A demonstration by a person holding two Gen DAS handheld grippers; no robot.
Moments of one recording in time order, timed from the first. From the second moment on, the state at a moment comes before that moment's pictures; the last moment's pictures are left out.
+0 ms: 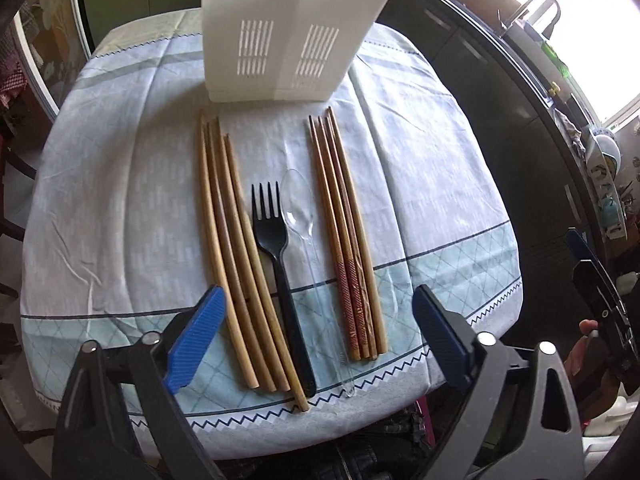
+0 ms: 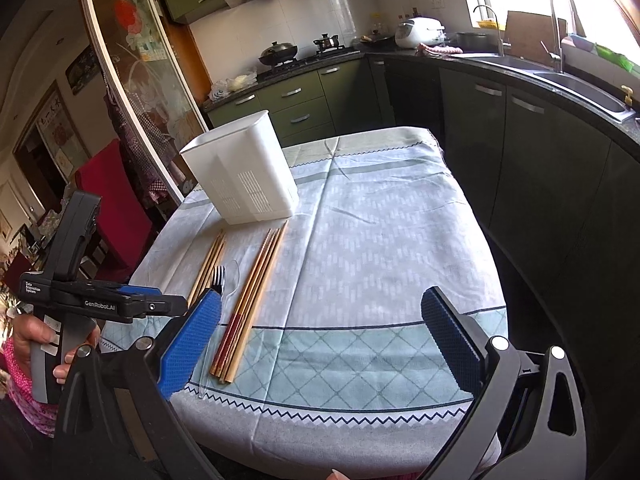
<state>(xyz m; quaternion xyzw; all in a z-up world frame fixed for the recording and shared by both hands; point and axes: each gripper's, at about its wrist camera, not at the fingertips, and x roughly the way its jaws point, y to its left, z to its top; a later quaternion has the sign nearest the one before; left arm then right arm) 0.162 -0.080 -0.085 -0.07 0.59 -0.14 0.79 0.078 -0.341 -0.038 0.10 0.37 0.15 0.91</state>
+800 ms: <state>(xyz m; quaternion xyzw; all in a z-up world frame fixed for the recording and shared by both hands) 0.201 -0.092 -0.128 -0.04 0.65 -0.09 0.75 0.120 -0.277 -0.031 -0.01 0.39 0.17 0.90</state>
